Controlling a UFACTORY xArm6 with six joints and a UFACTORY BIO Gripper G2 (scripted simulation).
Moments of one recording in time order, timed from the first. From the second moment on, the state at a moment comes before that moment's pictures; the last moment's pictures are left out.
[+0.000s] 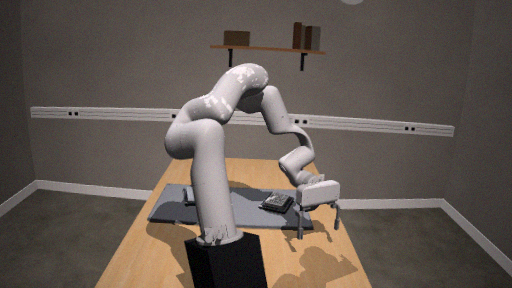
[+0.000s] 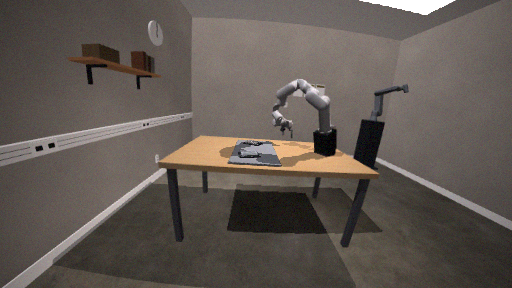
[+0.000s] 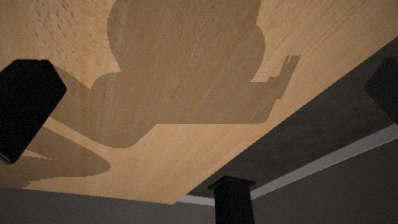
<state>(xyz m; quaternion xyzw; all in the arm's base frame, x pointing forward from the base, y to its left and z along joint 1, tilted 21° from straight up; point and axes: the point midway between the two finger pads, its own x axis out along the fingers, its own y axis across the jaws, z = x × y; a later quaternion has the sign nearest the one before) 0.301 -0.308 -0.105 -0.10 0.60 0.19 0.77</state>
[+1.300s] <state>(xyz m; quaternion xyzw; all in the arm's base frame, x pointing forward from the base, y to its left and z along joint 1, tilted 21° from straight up) 0.312 -0.285 -0.052 -0.07 0.54 0.20 0.81</state>
